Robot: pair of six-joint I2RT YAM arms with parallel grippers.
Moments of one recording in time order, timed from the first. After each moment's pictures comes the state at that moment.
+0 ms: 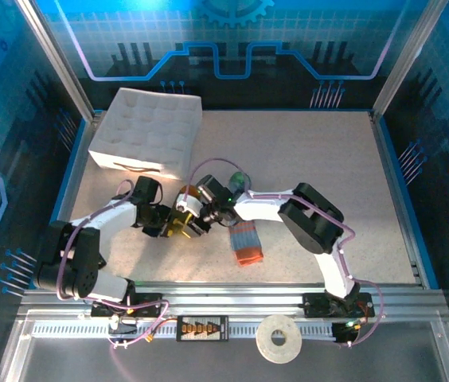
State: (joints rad) left arm -0.16 1.43 0.65 -0.53 0.32 -1.34; right arm 0.90 2.05 1.26 -0.10 -0.49 -0.17
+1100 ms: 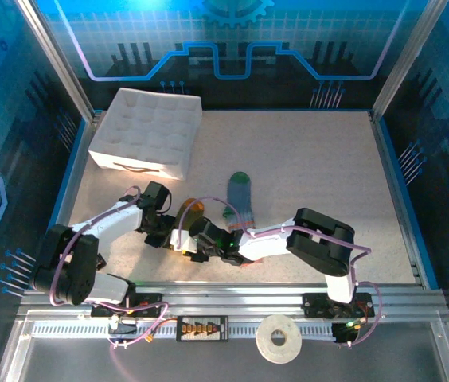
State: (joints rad) left arm -0.28 1.40 0.67 -0.71 0.30 -1.48; right arm 1.17 1.92 0.99 0.21 0.08 -0.36
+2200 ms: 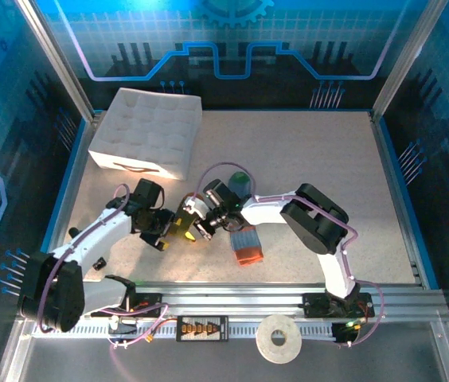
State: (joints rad) left arm -0.25 1.22 0.67 -0.73 0.29 -1.39; right arm 0.87 2.06 1.18 0.00 -0.61 0.05
